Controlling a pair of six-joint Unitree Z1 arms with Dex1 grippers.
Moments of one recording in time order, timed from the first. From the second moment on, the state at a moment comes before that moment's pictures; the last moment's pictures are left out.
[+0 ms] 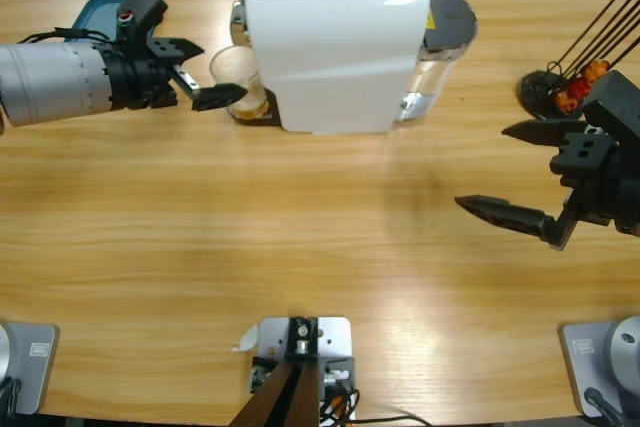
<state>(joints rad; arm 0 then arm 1) -0.63 1.68 -0.61 -0.50 -0.13 0.17 0.86 1.11 -0.59 0.24 -0.01 -0.04</state>
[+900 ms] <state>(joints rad) -0.59 1.85 -0.69 -0.55 -0.18 0.17 0.86 1.11 -0.59 0.24 -0.01 -0.04</state>
